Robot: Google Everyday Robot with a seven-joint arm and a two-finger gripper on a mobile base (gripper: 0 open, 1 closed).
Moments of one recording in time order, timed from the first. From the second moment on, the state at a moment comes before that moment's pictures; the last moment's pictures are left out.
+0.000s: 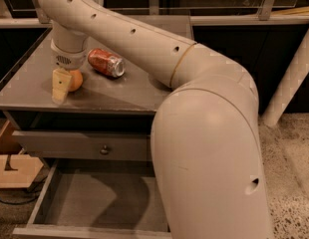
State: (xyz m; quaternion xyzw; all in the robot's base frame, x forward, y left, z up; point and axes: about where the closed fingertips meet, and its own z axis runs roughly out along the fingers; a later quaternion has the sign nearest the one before) arm 0.662 0.242 0.832 -0.65 0.73 0.09 0.19
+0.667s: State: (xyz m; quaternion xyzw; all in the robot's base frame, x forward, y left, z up) arm 0.662 0.242 0.832 -0.65 0.73 0.09 0.19
